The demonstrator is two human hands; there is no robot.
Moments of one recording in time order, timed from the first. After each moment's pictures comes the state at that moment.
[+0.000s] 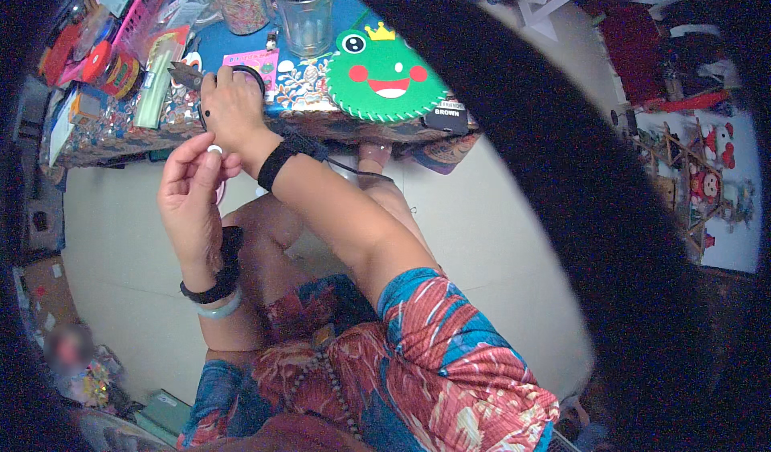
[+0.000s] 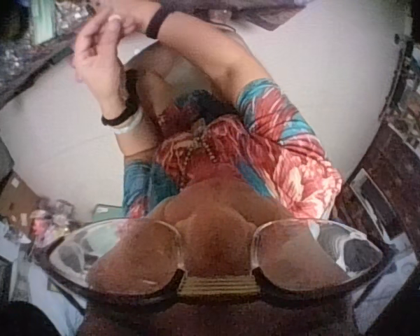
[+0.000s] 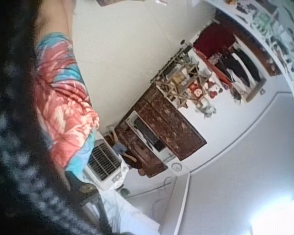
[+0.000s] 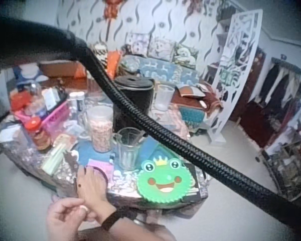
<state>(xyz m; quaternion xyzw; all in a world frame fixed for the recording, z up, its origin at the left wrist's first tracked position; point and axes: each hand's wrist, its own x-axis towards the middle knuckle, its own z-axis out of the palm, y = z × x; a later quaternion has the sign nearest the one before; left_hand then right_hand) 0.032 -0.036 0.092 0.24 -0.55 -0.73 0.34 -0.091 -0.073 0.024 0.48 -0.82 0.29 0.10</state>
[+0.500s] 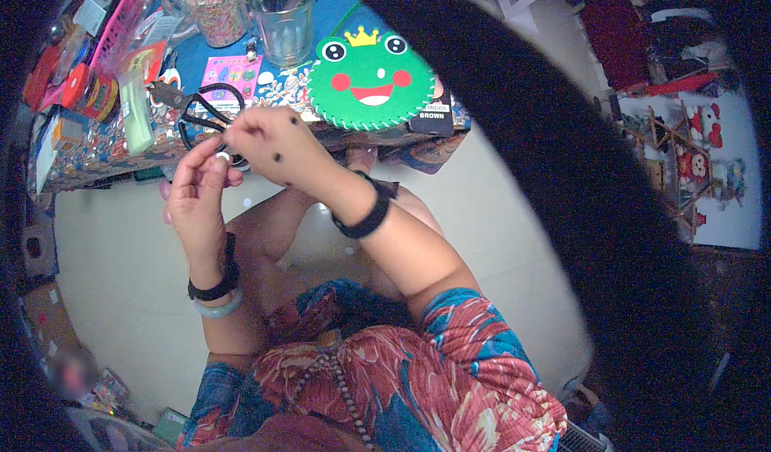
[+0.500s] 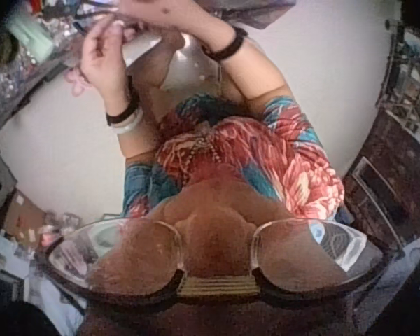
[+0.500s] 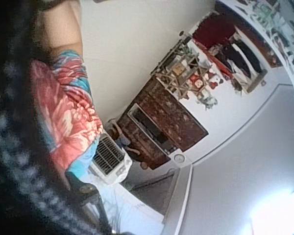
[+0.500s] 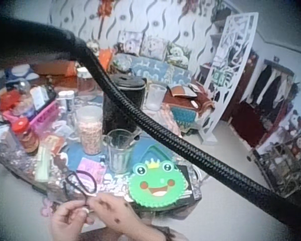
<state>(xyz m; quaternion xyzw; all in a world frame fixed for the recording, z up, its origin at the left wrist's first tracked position) 0.012 -0.041 0.057 0.24 -0.56 -0.73 0.32 -0.118 0.037 0.072 0.37 -0.68 0.56 -0.29</state>
